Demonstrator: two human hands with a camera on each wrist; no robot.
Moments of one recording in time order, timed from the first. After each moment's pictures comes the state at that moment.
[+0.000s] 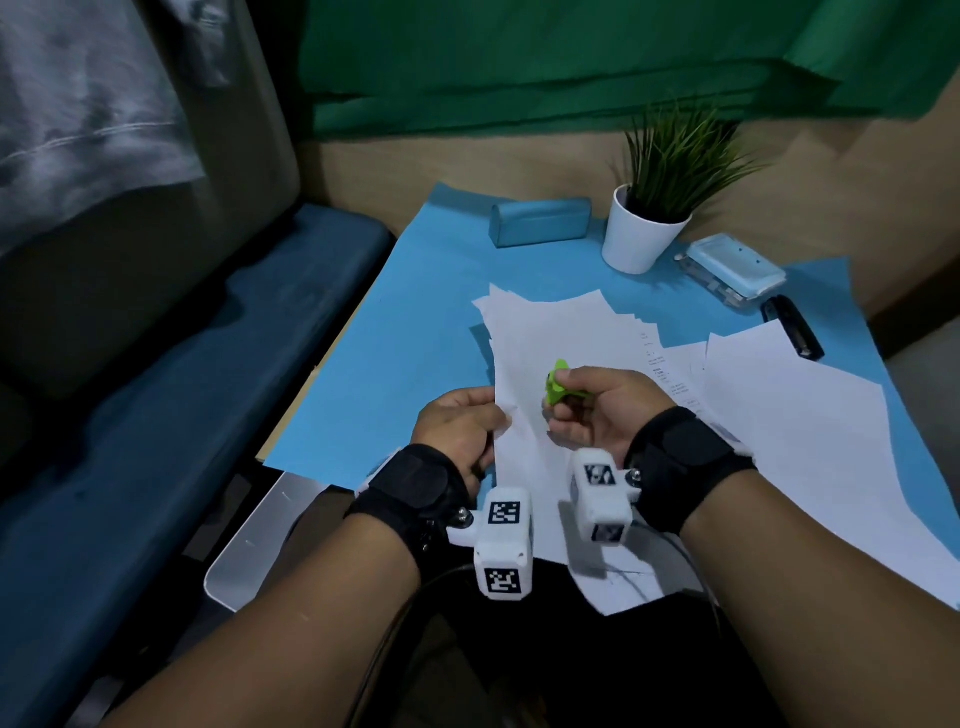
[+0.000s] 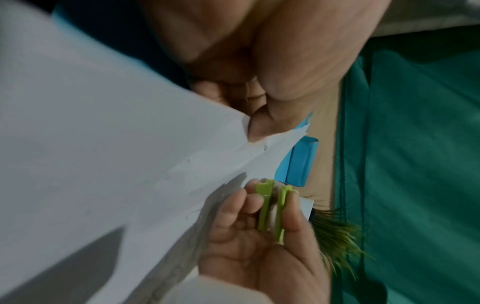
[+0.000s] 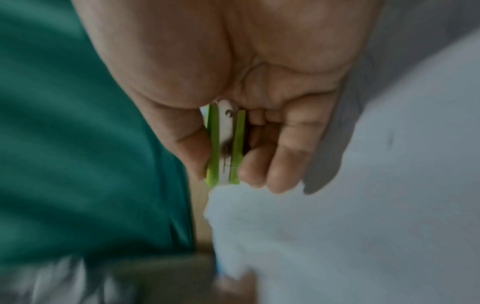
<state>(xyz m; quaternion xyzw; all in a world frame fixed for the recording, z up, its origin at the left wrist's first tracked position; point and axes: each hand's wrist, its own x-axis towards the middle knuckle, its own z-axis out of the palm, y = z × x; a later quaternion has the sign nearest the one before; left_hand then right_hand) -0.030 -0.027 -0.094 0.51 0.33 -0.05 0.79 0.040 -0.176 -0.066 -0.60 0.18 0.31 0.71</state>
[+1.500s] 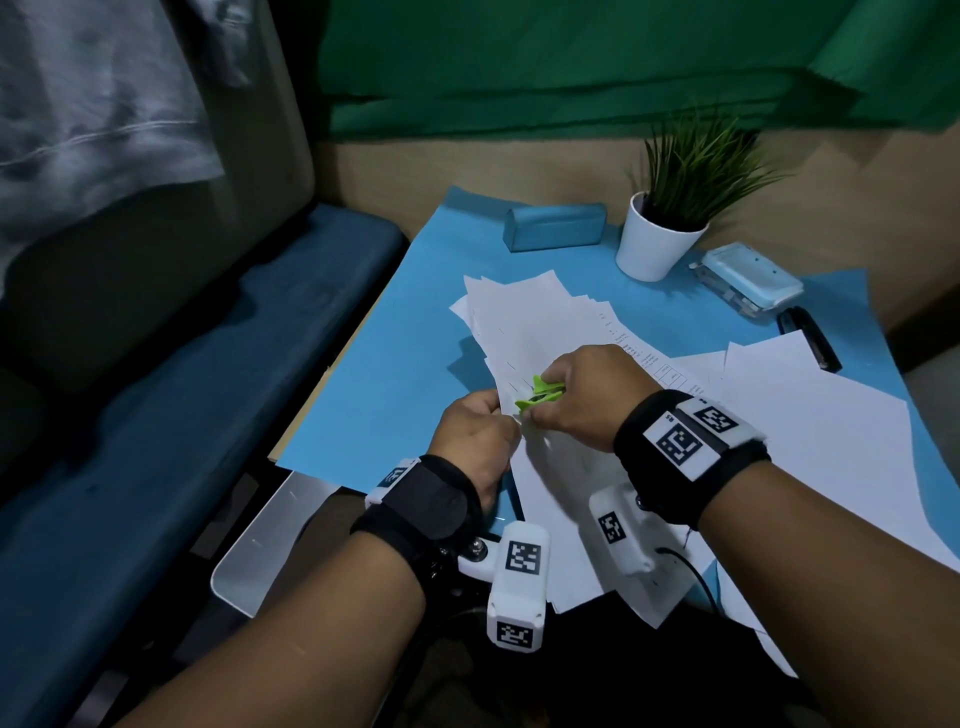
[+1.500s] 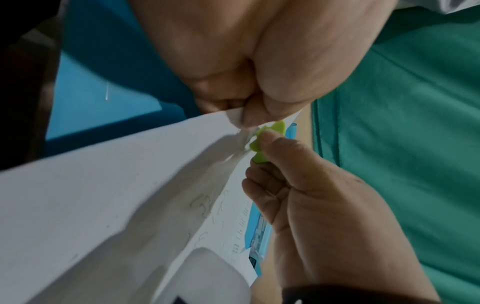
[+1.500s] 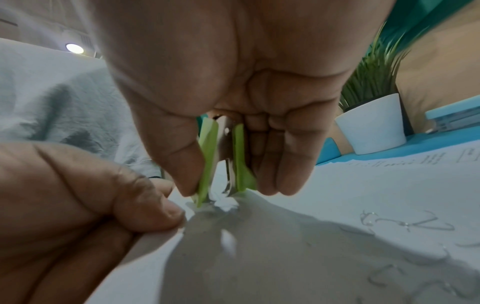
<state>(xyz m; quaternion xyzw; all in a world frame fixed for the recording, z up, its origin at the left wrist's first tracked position) -0.037 -0.030 -0.083 0.53 0.25 -0.04 0.81 0.038 -0.142 -0.032 -0.97 -0.19 0.11 0.11</state>
